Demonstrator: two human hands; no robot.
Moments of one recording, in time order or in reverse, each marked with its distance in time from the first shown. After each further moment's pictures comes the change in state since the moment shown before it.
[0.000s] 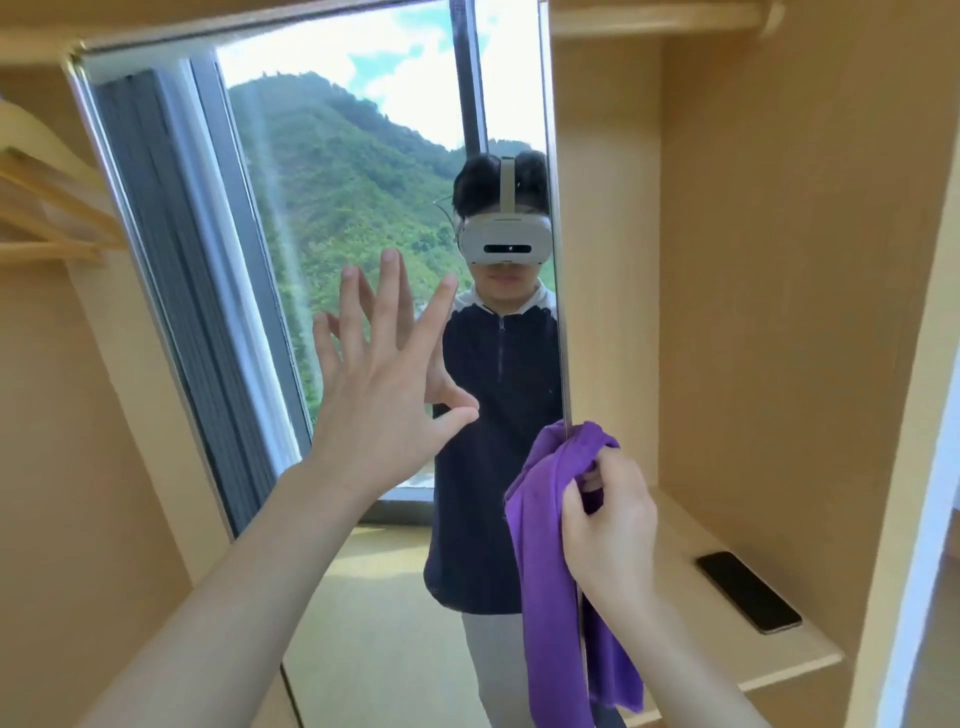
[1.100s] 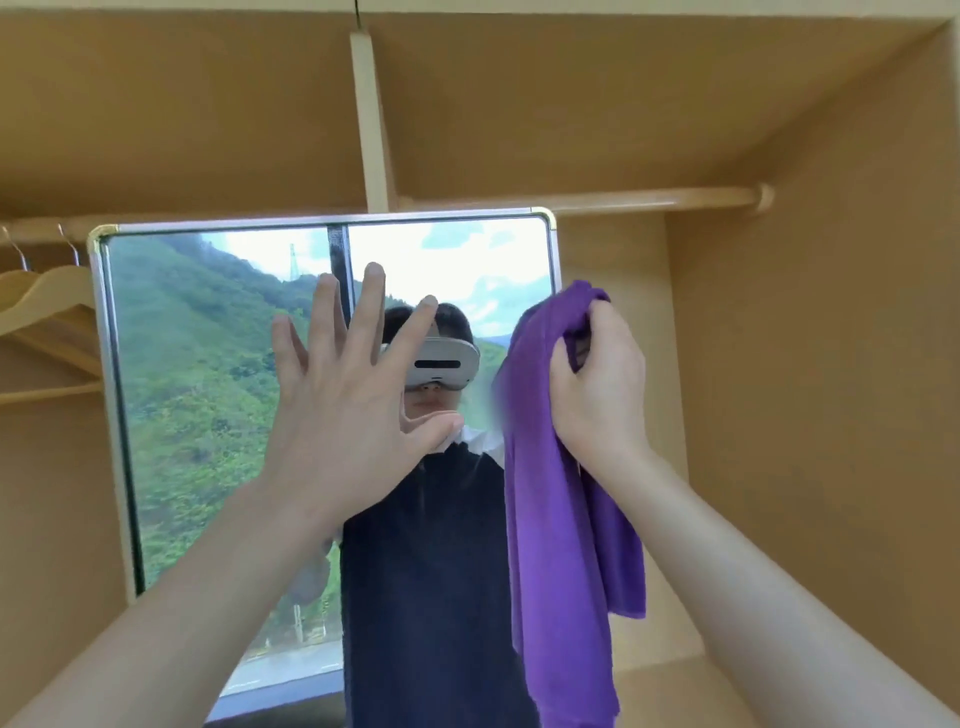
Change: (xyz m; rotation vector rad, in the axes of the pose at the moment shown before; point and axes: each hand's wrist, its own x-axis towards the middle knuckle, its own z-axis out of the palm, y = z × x) left_hand 0.096 -0.032 -0.054 0.201 0.211 -0.030; right_hand 0.220 -0.139 0.001 0.168 0.142 -0.385
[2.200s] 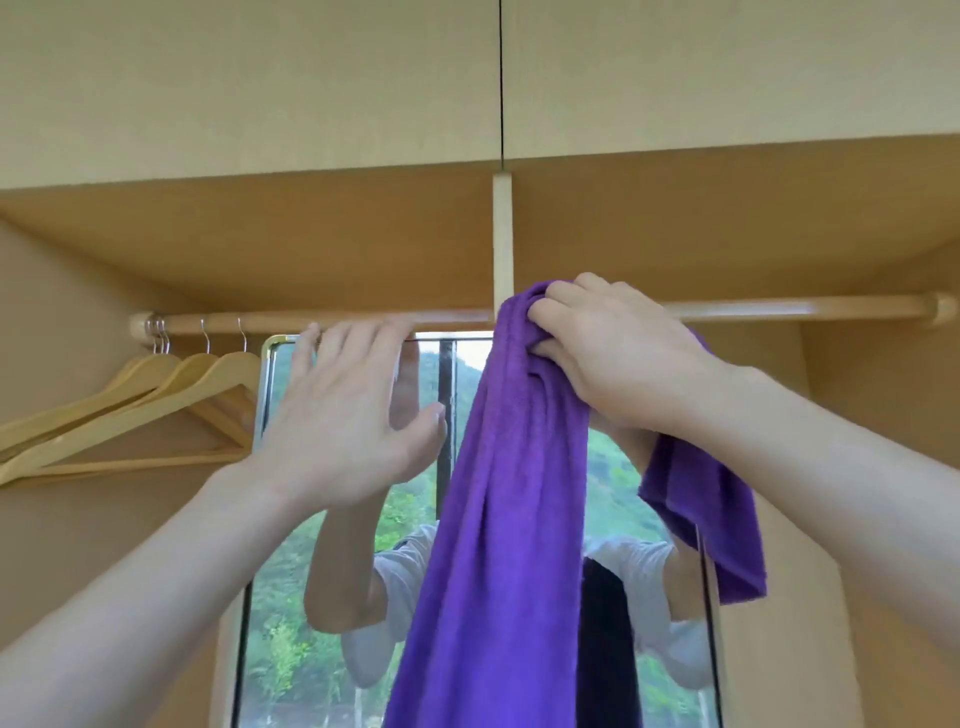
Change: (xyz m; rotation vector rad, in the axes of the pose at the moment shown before) left_hand 0.047 -0.087 -0.050 -0.107 0.044 -0.137; right_hand 0.119 -0.090 0.029 -0.592 -0.409 -0.870
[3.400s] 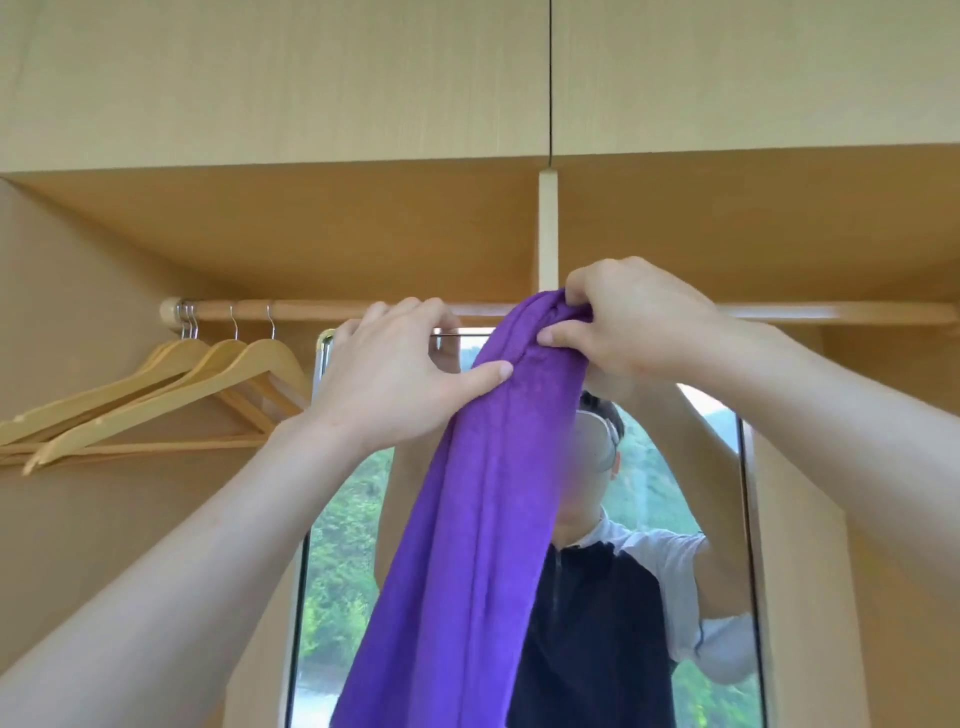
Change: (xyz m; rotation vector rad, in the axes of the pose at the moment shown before) left_hand 0.025 -0.004 -0.008 -0.189 -0.005 -0.121; right_hand 0.036 -0.017 -0.019 0.227 -0.213 0.346
